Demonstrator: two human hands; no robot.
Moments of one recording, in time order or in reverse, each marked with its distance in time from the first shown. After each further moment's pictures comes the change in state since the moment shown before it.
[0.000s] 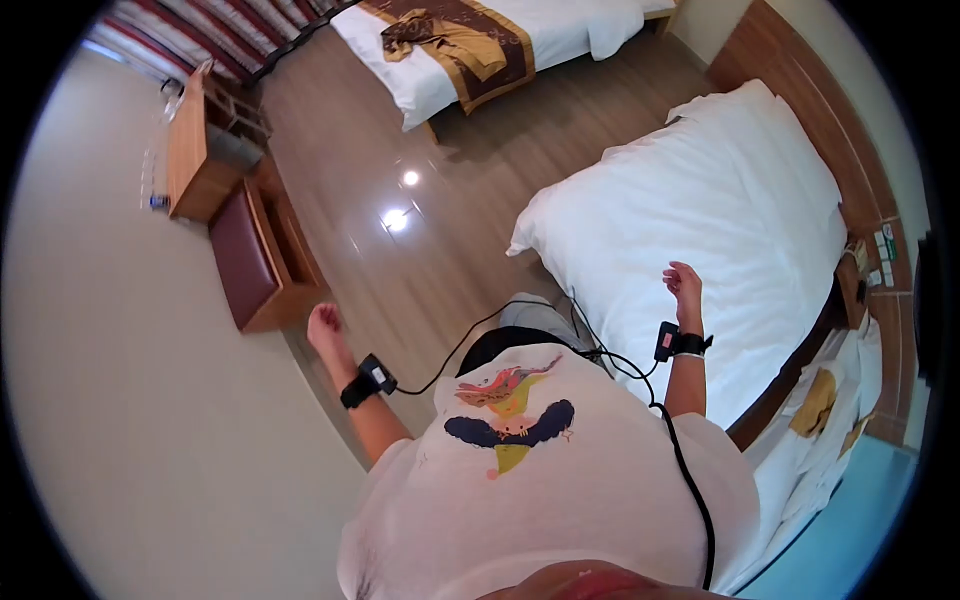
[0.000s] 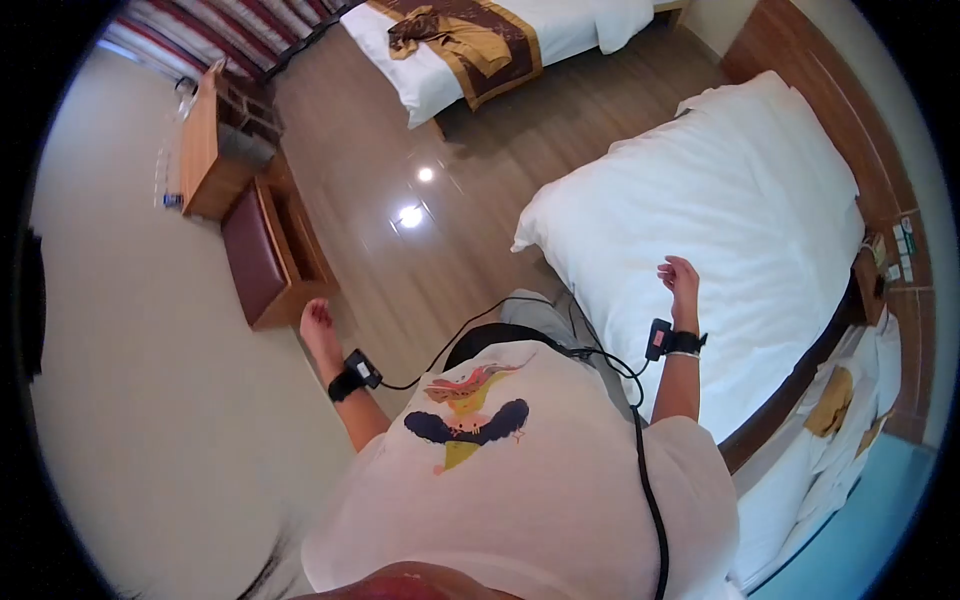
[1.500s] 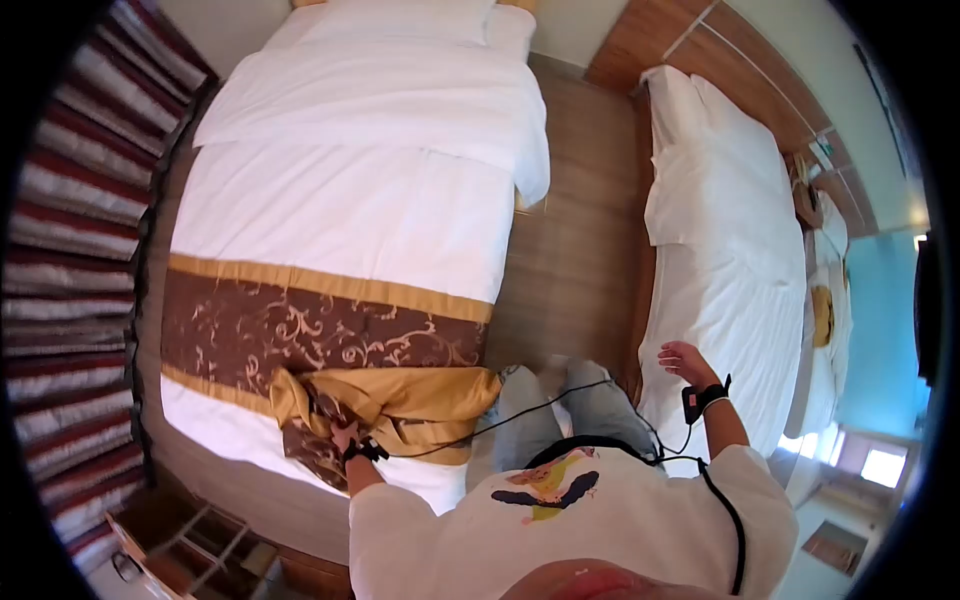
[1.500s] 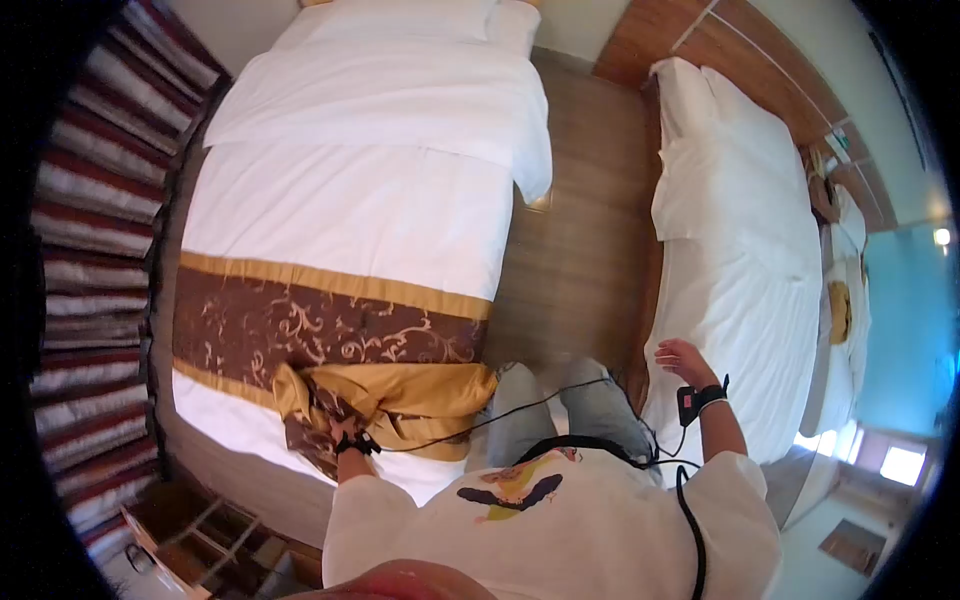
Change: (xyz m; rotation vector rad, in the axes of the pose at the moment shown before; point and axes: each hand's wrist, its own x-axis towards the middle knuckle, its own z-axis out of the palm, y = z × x) left_hand 0.862 -0.283 0.773 1.691 -0.633 -0.309; right_hand 0.616 -0.173 0.327 0.168 0.427 0.623
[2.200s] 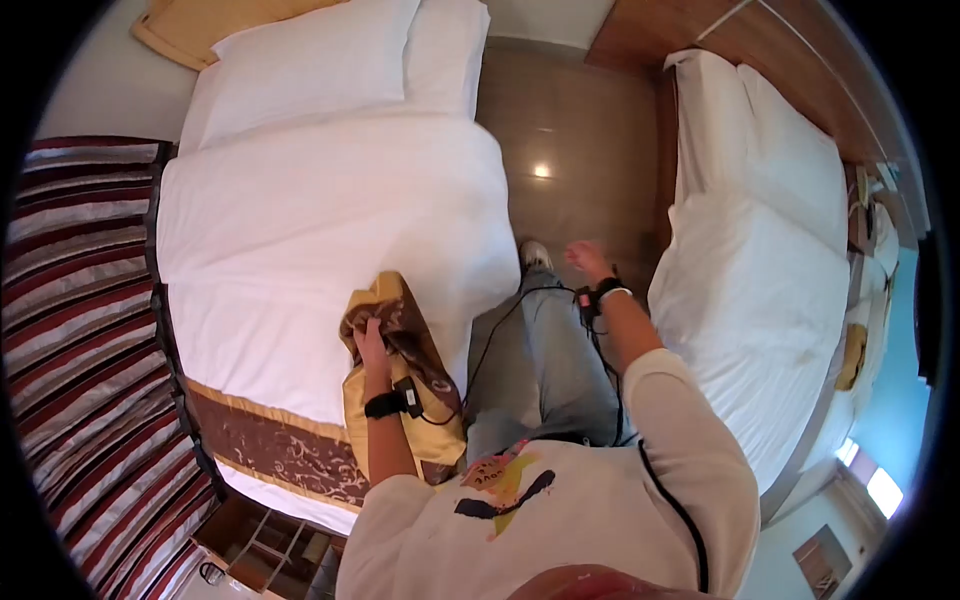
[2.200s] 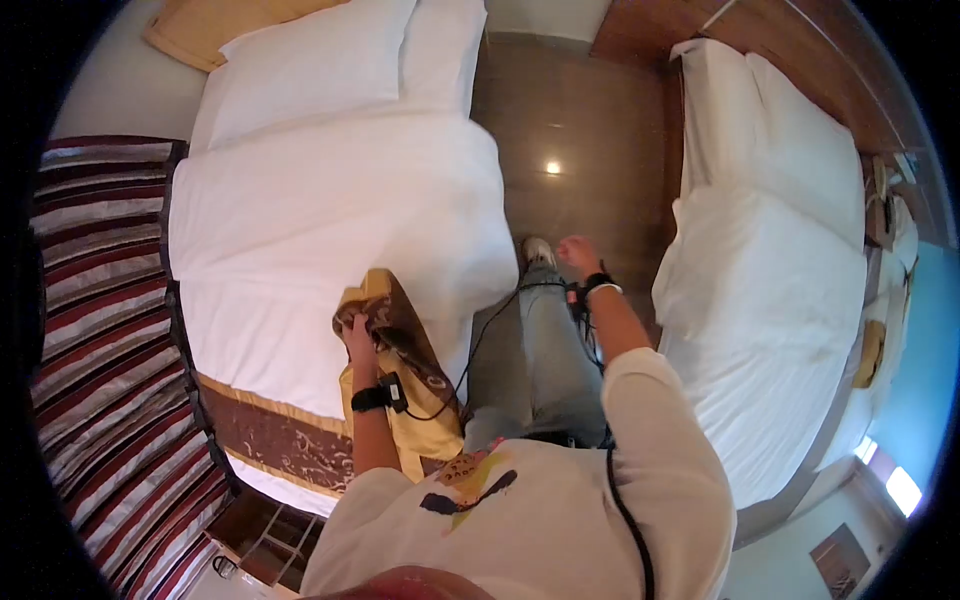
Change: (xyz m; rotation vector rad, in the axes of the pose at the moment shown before) left_hand -0.116 0.664 0.152 -0.767 -0.153 0.462; right_hand 0.540 -0.309 0.057 -0.001 -0.137 -0.061
